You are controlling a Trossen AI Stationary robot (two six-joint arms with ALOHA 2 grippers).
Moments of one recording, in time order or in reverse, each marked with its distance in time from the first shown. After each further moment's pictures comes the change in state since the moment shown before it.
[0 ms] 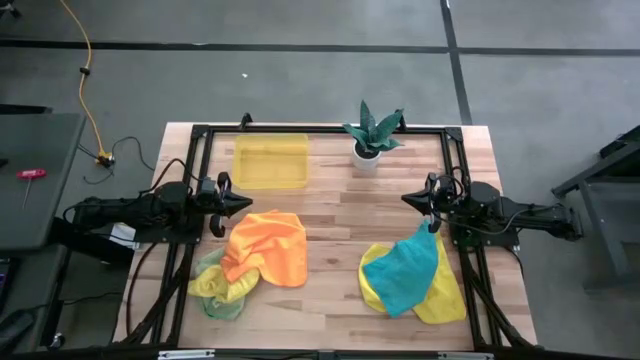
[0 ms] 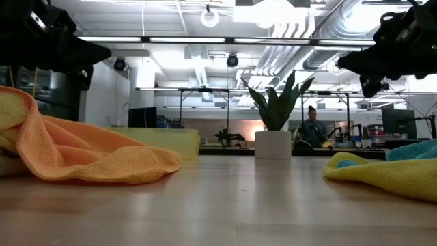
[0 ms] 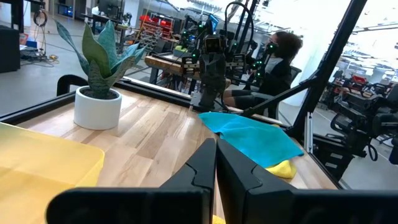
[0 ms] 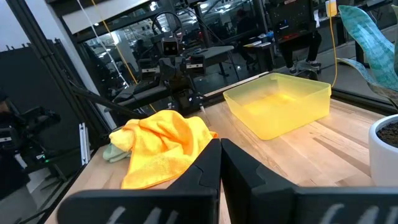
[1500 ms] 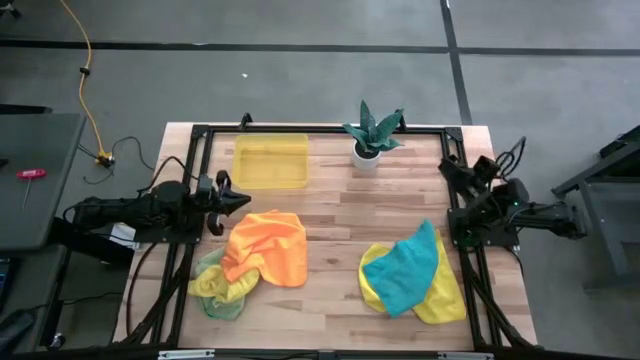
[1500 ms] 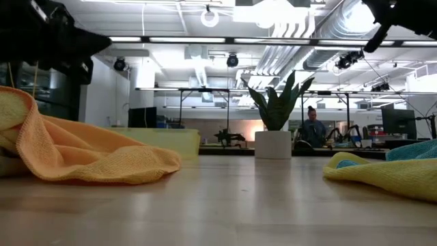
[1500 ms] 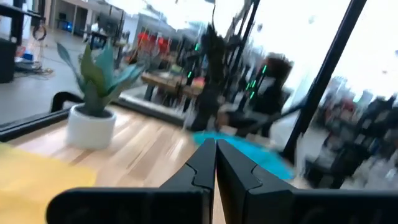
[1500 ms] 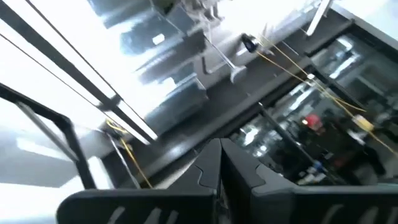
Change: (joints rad) left arm 0.000 0.000 0.000 0.106 -0.012 -0.064; right arm 0.001 0.083 0.042 0.720 0.219 0.262
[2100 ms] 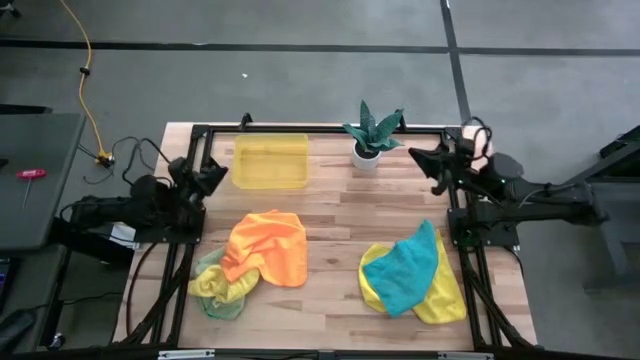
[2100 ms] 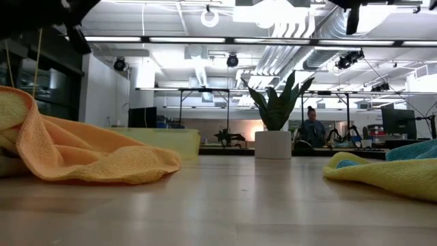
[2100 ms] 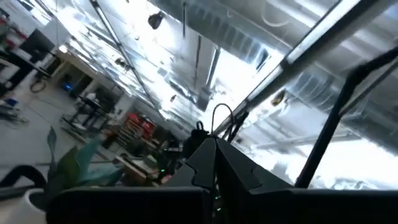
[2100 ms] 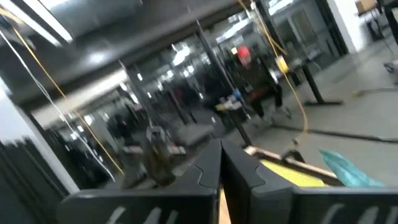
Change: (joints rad) left arm 0.001 0.069 0.087 0.375 -0.170 -0.201; right arm 0.000 0.446 0.483 -0.539 0.039 -0.131
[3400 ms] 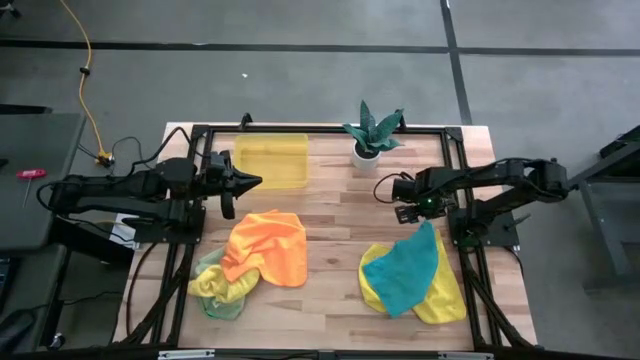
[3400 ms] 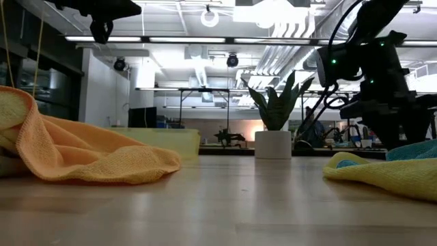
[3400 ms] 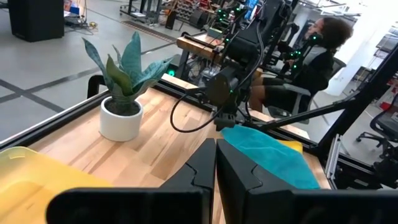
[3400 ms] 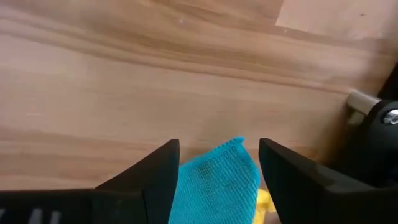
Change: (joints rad) left arm -0.001 0.508 0.467 -0.626 0.053 0.186; right arm -0.112 0.801 0.112 -1.218 -0.344 0.713
